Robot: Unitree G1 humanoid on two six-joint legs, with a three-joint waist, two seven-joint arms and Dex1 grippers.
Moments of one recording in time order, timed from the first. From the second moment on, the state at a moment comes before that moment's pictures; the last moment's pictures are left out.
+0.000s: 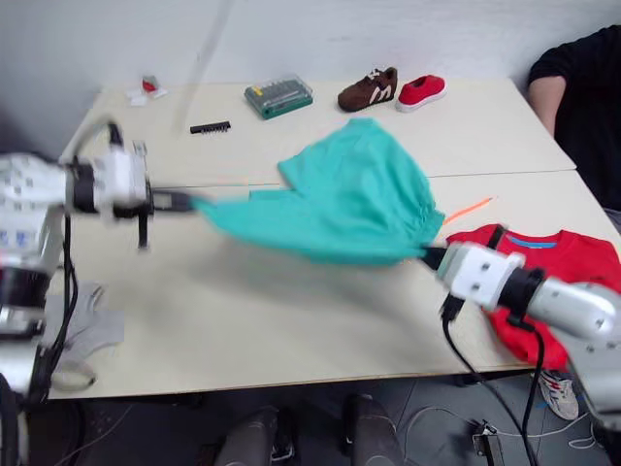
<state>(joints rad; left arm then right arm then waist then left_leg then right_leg) -0.70 0.92 -0.08 0.32 -0.33 -0.10 -1.41 0.06 -0.95 -0.19 -0.49 0.21 0.07 0.81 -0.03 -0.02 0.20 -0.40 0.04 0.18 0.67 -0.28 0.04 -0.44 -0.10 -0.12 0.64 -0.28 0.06</state>
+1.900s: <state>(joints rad) -1.51 0.28 -0.42 1.36 0.37 -0.50 -0.61 0.20 -0.69 -0.30 -0.62 0.78 0.71 0.45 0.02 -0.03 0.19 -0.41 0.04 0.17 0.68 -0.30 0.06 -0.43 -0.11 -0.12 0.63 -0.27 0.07</state>
